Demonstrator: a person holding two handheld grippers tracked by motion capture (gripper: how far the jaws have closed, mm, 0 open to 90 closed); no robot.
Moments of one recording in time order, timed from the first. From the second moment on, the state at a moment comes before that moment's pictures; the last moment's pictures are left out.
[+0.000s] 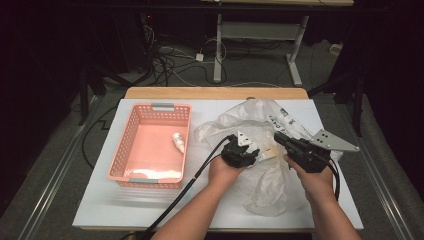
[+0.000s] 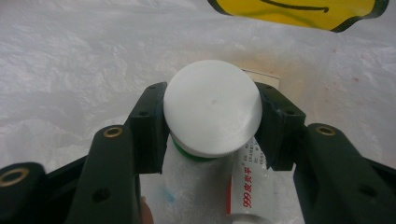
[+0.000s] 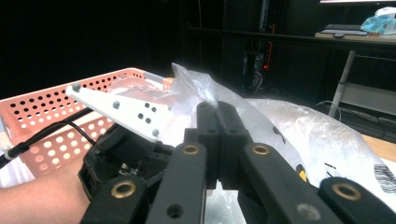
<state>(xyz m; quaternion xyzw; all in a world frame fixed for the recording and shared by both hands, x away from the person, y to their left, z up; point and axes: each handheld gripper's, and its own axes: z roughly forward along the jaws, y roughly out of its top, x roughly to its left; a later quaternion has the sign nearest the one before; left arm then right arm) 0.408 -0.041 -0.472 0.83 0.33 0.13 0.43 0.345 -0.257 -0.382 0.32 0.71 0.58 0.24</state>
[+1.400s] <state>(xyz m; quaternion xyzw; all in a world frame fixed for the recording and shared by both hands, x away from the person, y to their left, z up) 0.337 0.026 -0.430 0.83 0.32 0.08 0.45 0.345 -0.259 -0.382 0.32 0.71 0.58 0.24</state>
